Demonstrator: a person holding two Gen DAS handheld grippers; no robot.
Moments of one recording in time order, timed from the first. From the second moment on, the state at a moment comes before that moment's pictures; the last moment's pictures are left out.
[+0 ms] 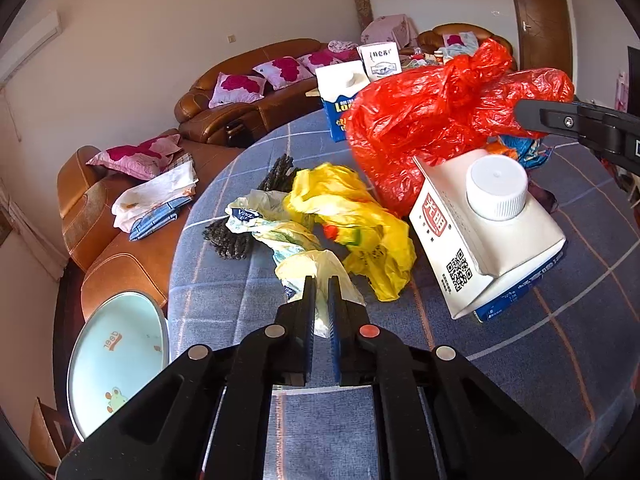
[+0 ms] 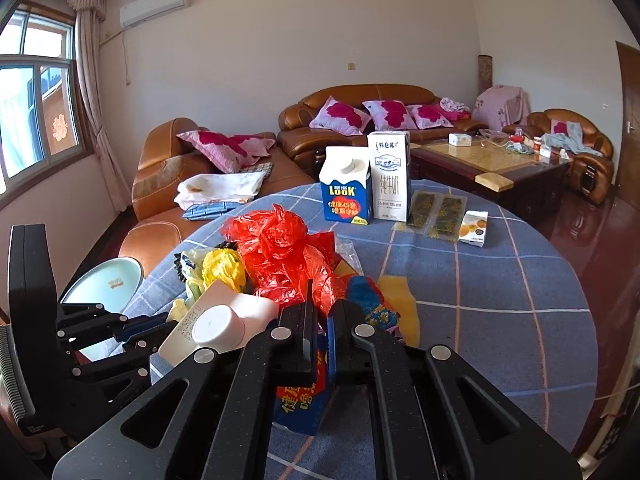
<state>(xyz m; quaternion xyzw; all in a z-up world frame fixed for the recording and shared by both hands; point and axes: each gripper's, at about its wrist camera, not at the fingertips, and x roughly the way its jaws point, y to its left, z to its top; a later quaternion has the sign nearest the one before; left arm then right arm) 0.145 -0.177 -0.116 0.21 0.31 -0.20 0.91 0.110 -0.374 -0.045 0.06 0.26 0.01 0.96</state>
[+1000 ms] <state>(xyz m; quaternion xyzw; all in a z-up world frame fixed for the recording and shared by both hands) 0.133 -0.061 -0.045 0.15 0.23 -0.01 0.96 0.143 -0.274 -0.004 0.03 0.16 0.09 0.98</state>
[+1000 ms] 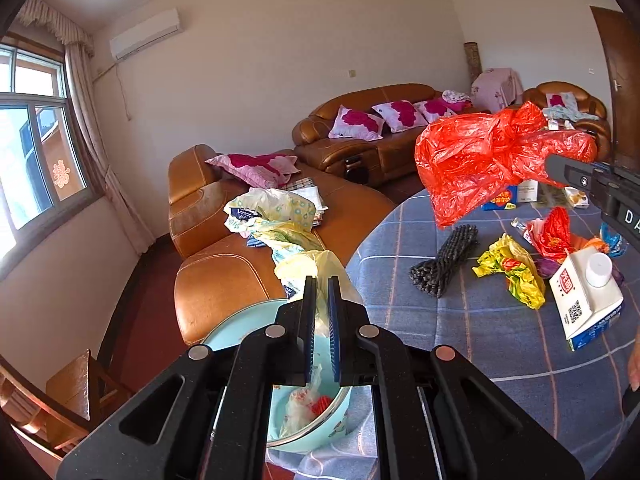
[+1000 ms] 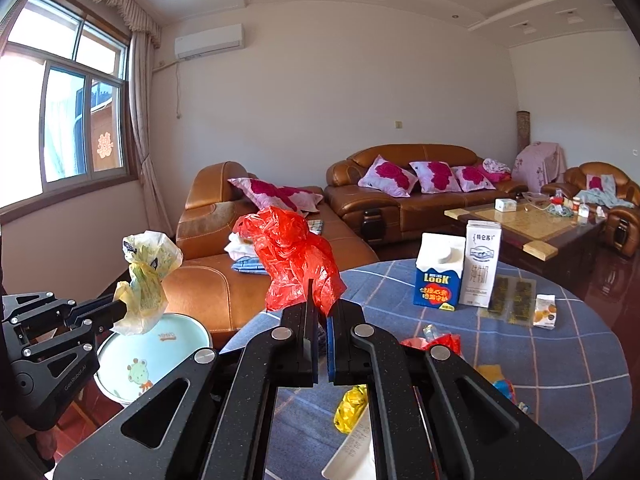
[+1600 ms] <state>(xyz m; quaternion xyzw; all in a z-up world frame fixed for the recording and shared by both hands) 0.146 -0.020 -0.052 0.14 0.24 0.05 0.96 0.179 -0.219 -0.028 -0.02 0.17 0.14 0.98</state>
